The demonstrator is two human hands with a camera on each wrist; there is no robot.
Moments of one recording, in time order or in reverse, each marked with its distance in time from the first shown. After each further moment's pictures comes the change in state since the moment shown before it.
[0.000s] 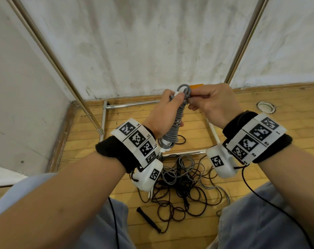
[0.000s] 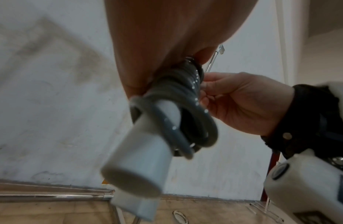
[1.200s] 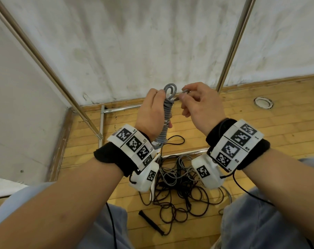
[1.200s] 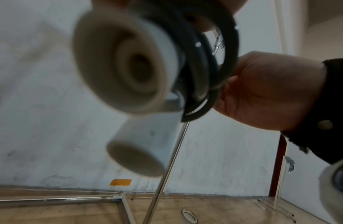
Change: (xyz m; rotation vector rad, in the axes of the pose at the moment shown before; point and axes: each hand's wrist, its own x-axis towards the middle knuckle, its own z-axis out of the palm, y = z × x) left_hand 0.002 -0.005 -0.001 -0.016 0.220 0.123; right_hand -0.002 0.011 0.022 0.107 0.222 0.081
